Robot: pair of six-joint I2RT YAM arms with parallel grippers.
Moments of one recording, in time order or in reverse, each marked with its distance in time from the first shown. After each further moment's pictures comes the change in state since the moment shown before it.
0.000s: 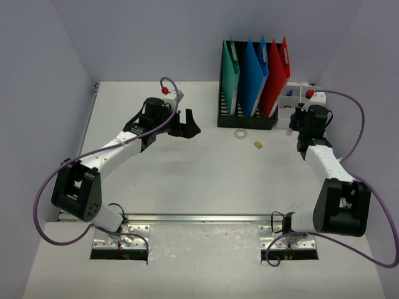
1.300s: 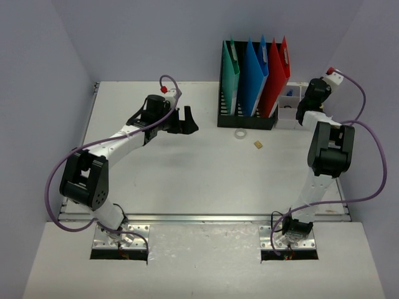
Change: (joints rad) left arm 0.042 0.115 0.062 -0.018 -0.007 -0.028; right arm -0.075 0.682 0.552 0.359 0.521 0.176
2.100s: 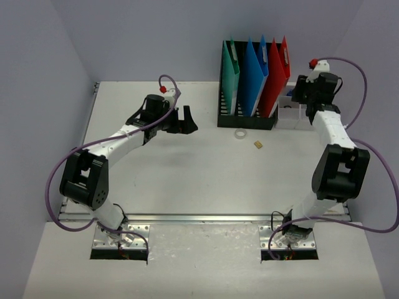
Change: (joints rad) left arm 0.008 0.003 0.005 -0.009 0.004 -0.004; right arm 0.006 -0.326 -0.048 -0.515 -0.653 -0.246
